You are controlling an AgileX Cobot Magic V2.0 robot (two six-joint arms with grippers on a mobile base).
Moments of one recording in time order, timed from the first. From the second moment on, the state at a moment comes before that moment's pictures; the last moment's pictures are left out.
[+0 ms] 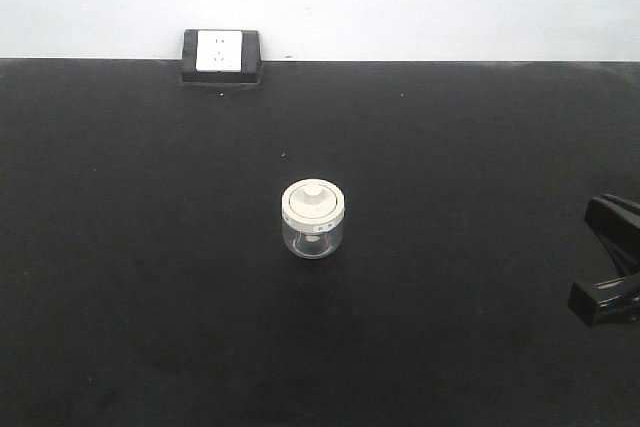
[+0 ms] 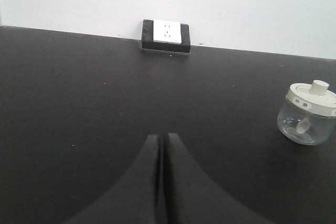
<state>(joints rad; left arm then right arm) -0.08 -0.01 0.03 0.02 0.17 -0.17 0.32 0.66 -0.47 -0.44 0.18 0.44</state>
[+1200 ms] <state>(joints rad) -0.08 -0.01 0.03 0.02 0.17 -0.17 -0.05 0.03 0.03 -0.20 0.08 0.35</state>
